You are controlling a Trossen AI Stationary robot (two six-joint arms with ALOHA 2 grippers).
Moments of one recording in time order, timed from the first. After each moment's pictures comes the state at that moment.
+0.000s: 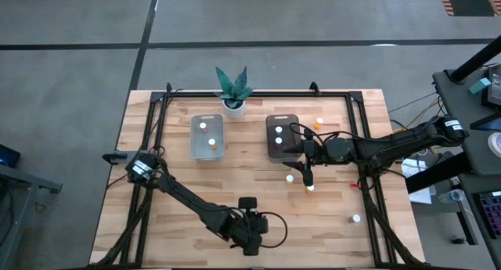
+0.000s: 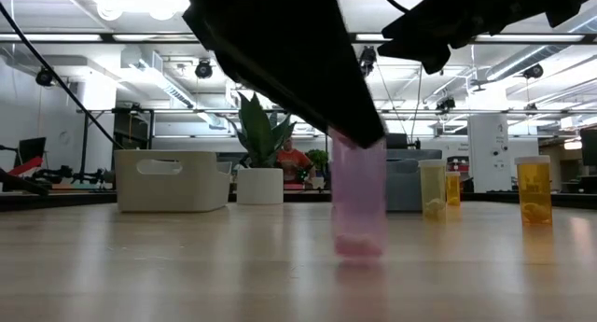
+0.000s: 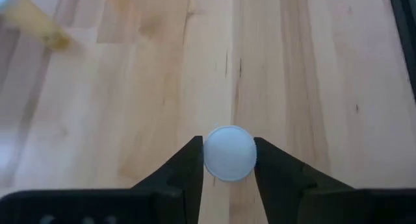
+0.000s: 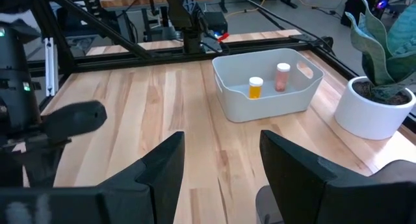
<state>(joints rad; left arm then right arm) -0.56 2.10 1.61 -0.47 -0.41 -0.47 0.14 1.08 0.55 0.25 0.19 0.11</state>
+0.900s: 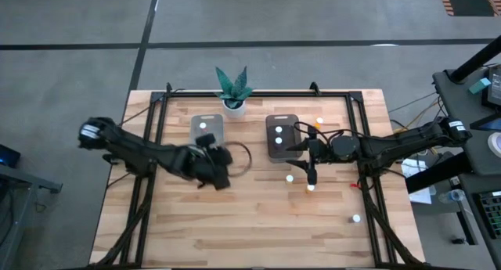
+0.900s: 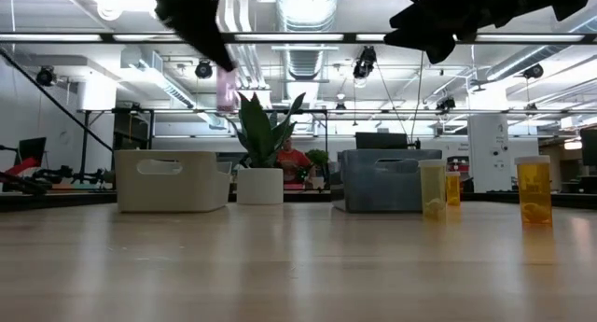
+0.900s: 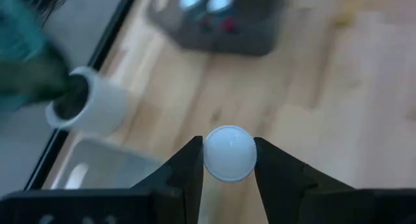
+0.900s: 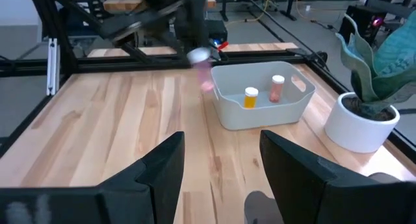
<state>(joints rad) -0.30 1.45 1.21 -0.82 -0.64 -0.42 0.14 1.01 0.55 0.21 0.19 0.05</state>
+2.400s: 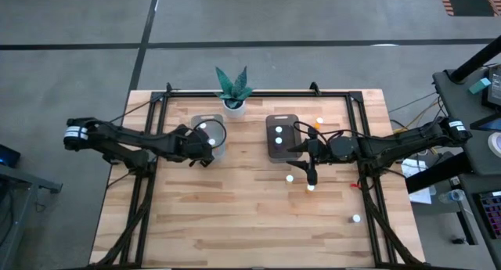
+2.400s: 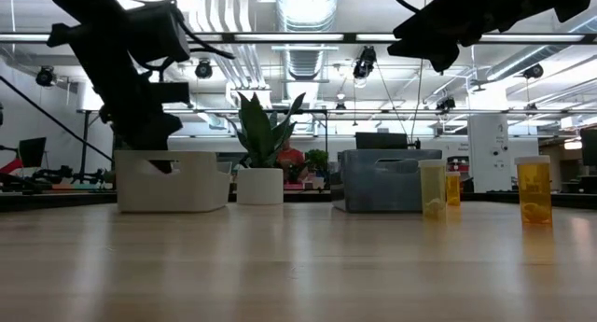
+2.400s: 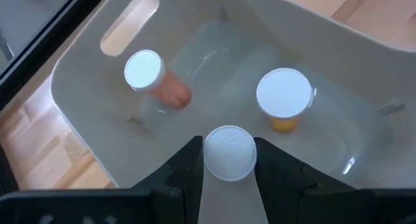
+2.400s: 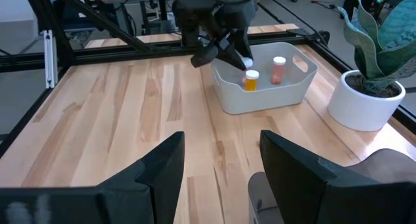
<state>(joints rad) 0.03 1.25 0.62 -0.58 -0.61 -0.60 0.14 1.01 0.55 0.15 0.19 0.11</state>
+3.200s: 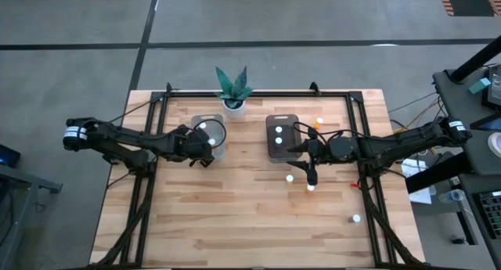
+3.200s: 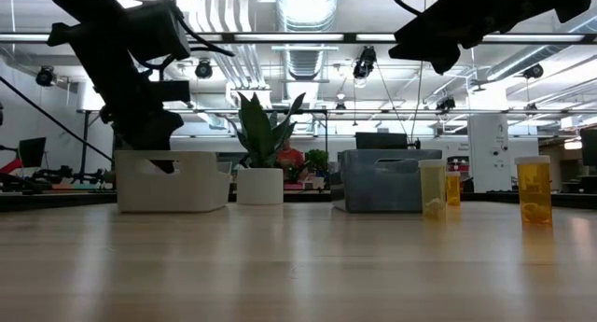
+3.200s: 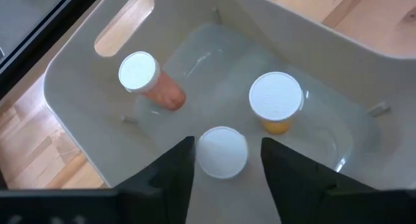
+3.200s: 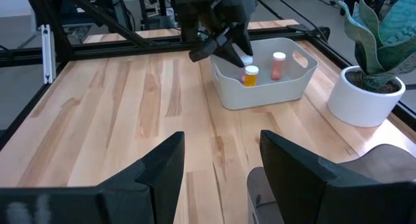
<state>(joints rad) 0.03 1.24 0.62 -0.56 -0.60 -0.60 0.14 1.01 0.55 0.14 0.19 0.11</state>
